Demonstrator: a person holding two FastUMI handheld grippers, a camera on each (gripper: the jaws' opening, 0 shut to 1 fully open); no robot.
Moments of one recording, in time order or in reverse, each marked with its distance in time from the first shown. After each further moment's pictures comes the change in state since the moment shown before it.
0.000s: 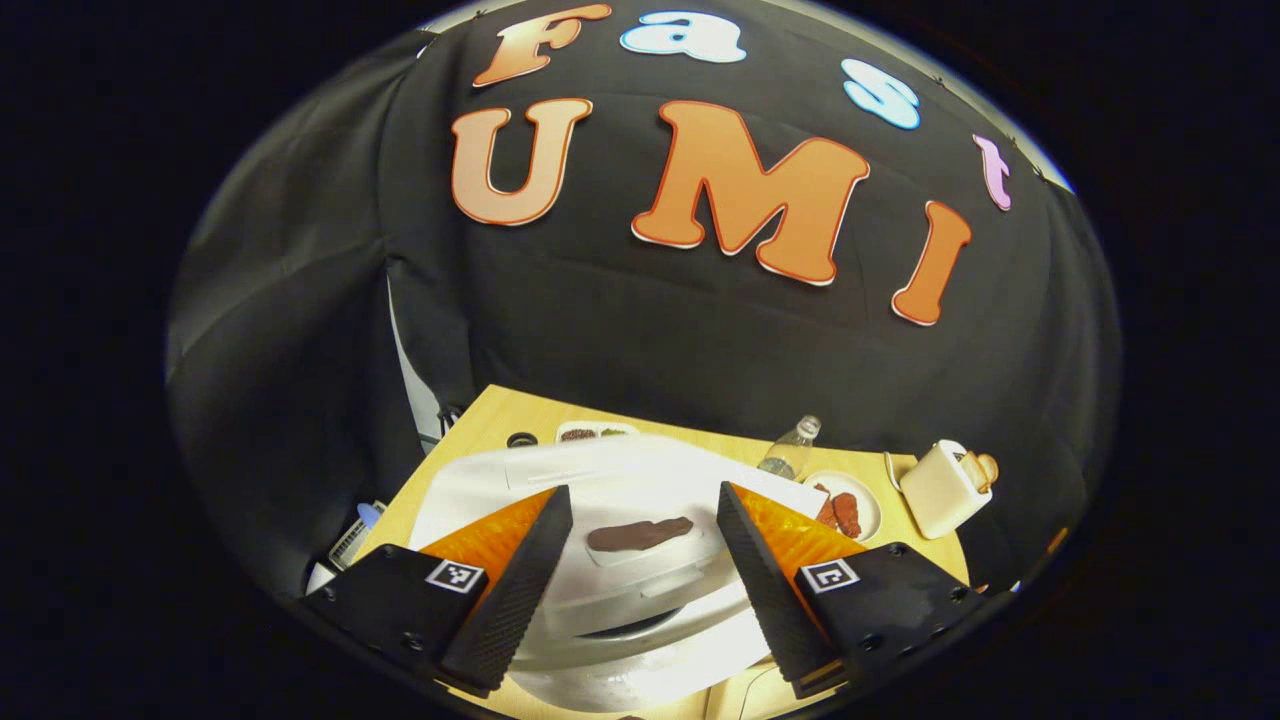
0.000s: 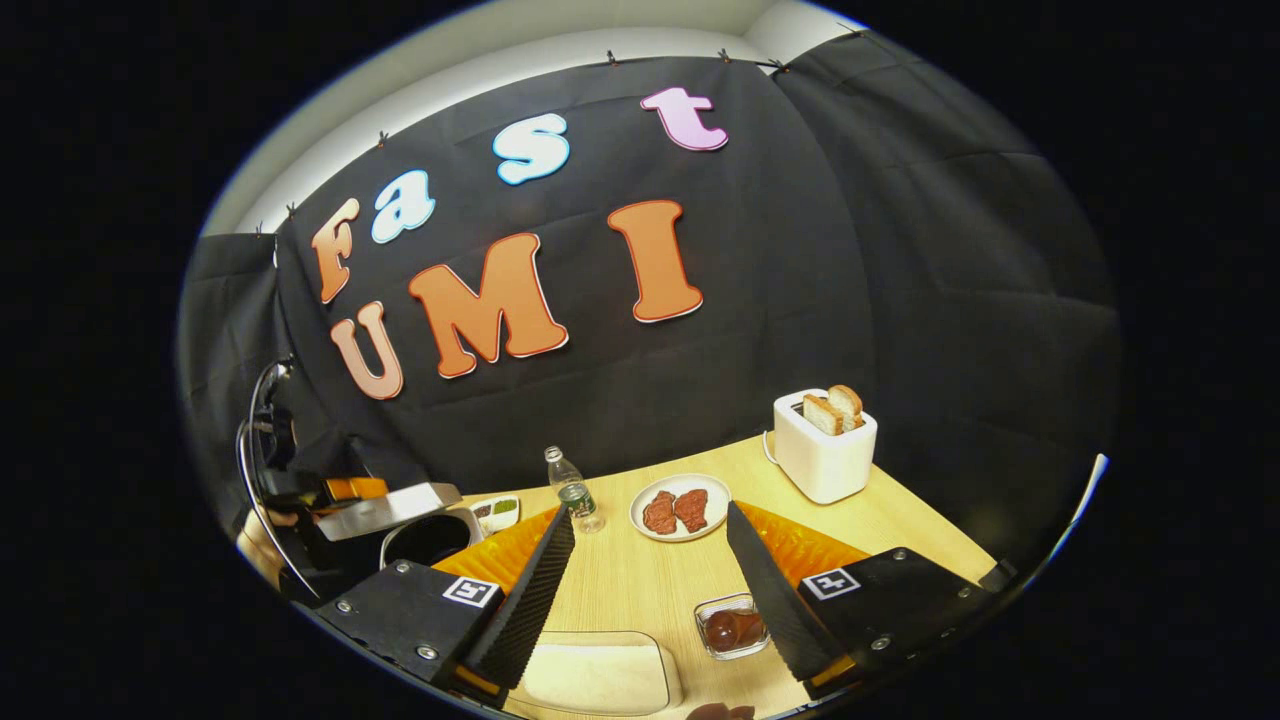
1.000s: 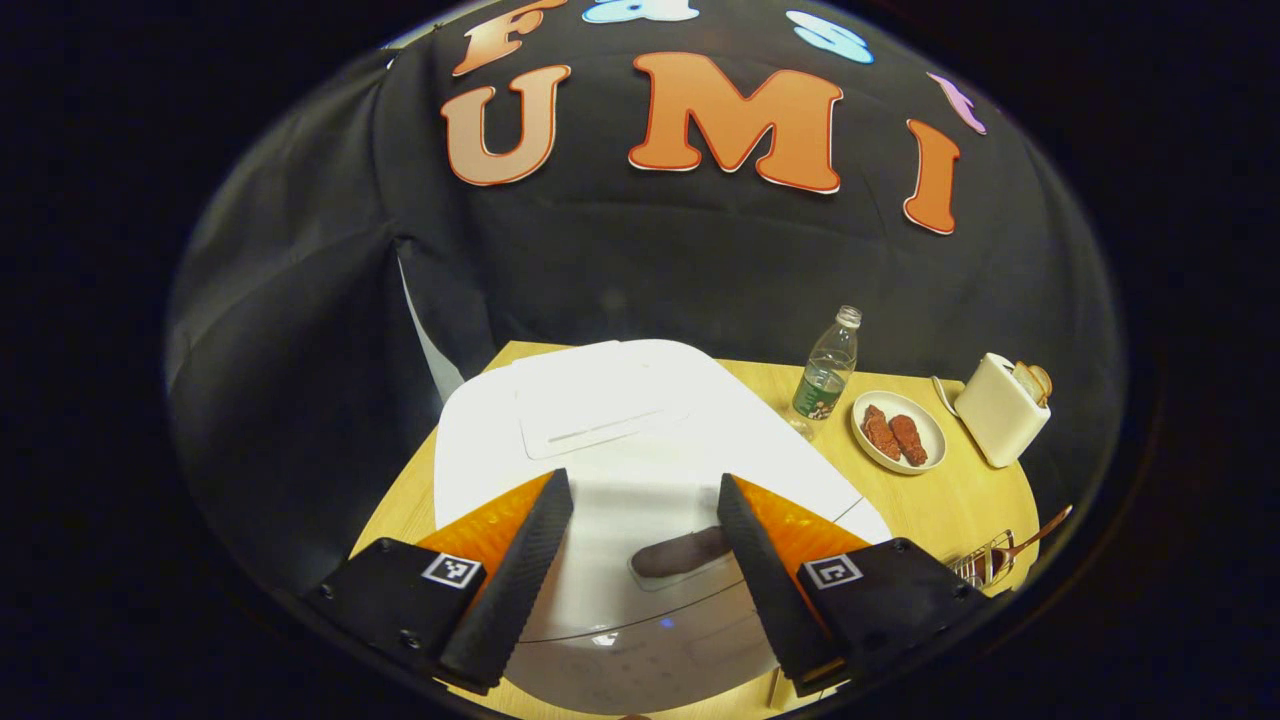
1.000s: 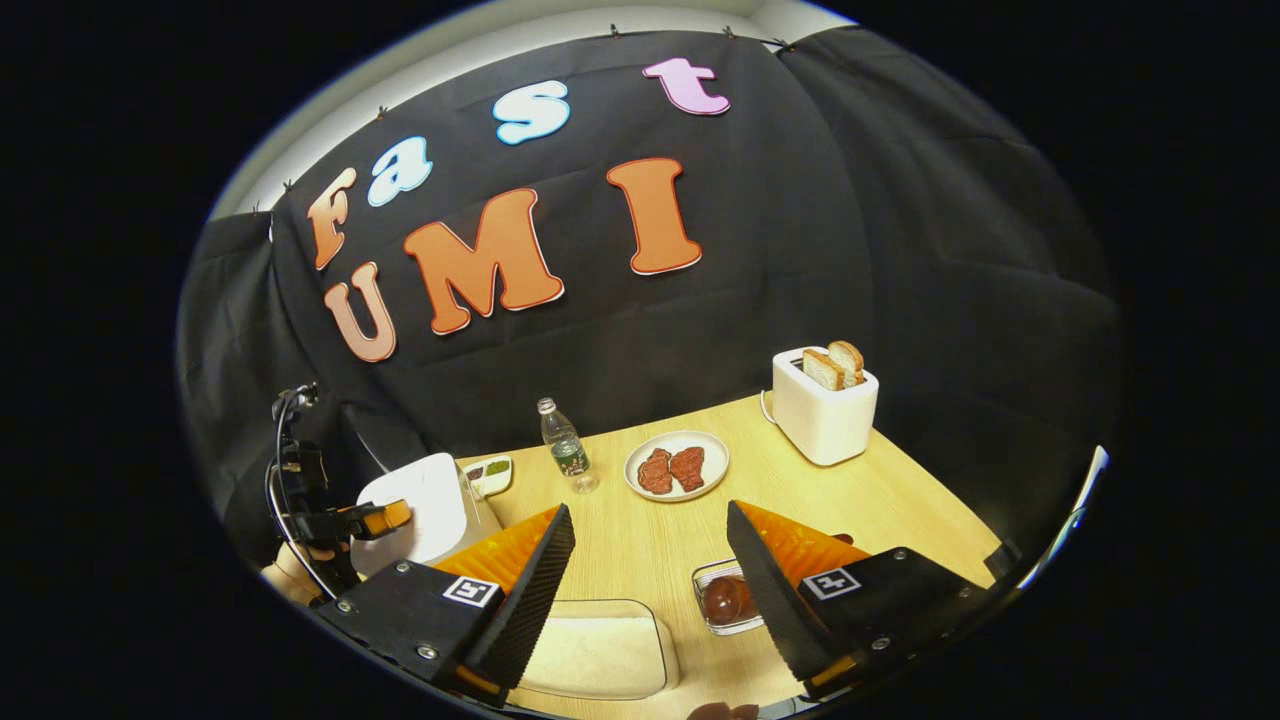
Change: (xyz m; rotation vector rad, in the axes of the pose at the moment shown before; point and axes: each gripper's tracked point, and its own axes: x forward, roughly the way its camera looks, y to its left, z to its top) left arm 0.018 0.013 -0.073 0.130 0.052 0.060; right arm 0.006 -0.007 -0.044 -0.015 0.091 -0.018
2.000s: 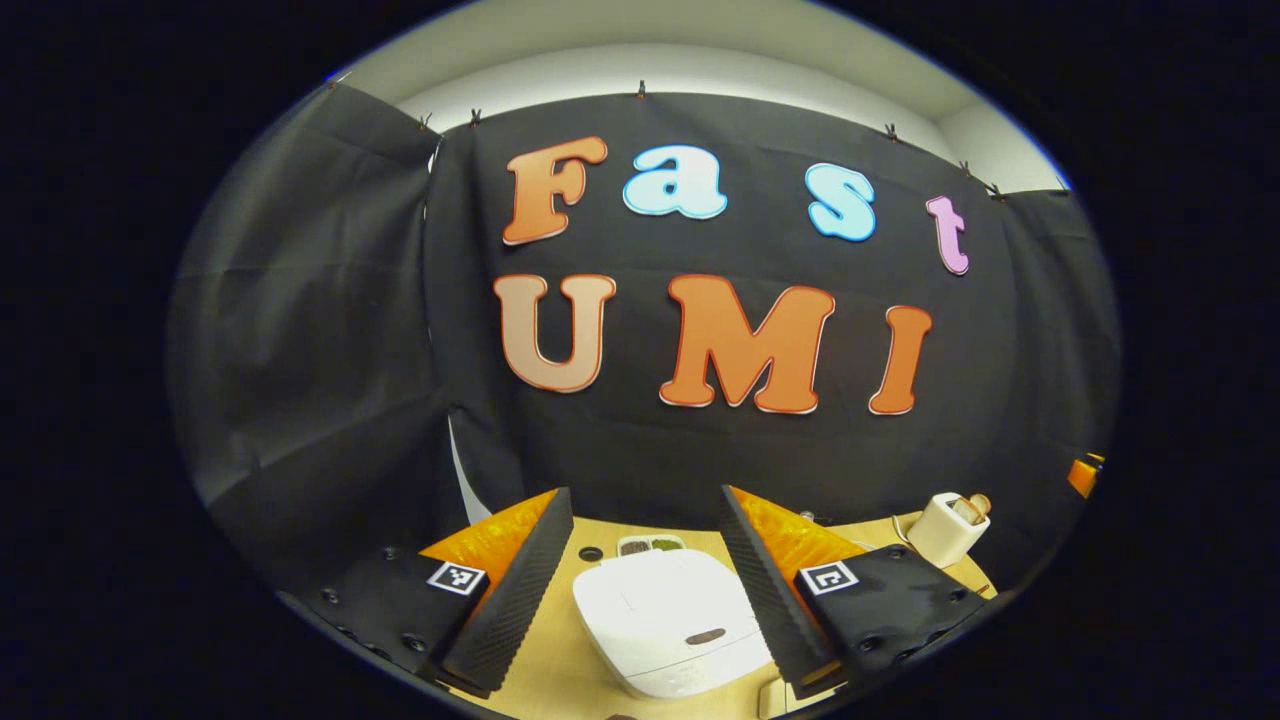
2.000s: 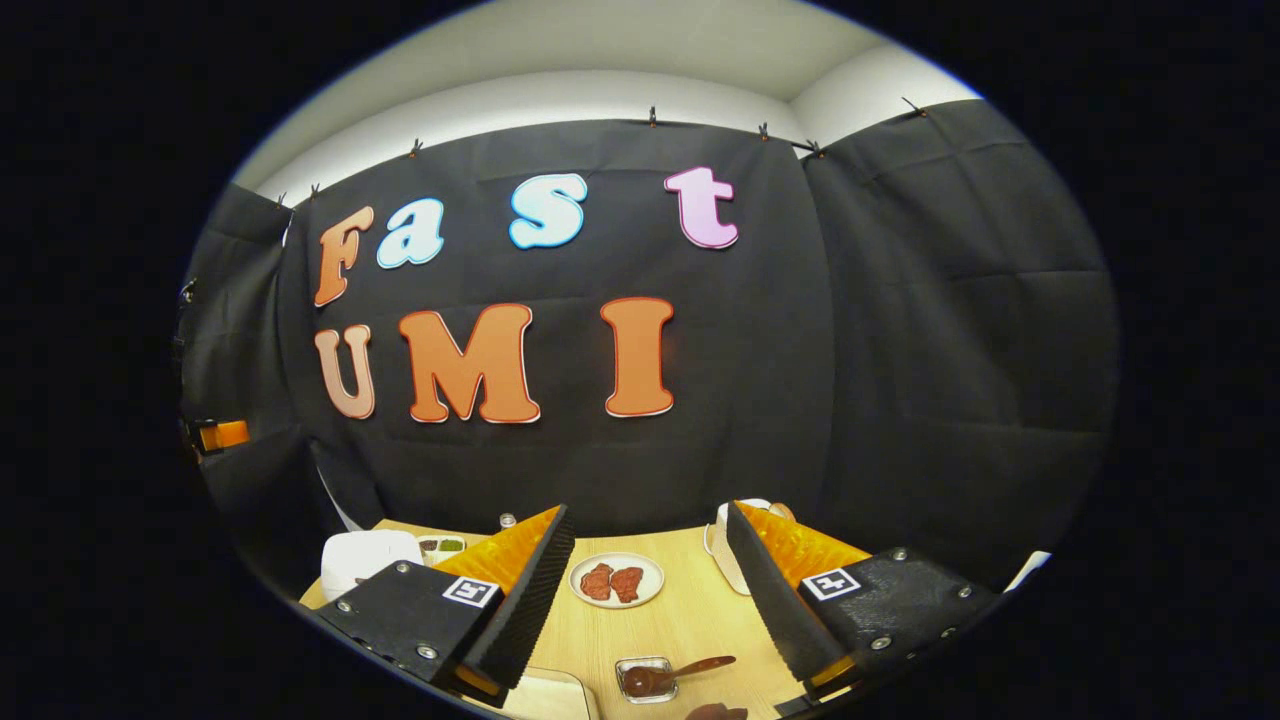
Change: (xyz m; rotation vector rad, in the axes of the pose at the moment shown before) left arm -0.225 0.080 0.213 -0.034 -0.487 -0.015; right arm -0.064 -0.021 0.174 -0.155 -0.341 -0.101
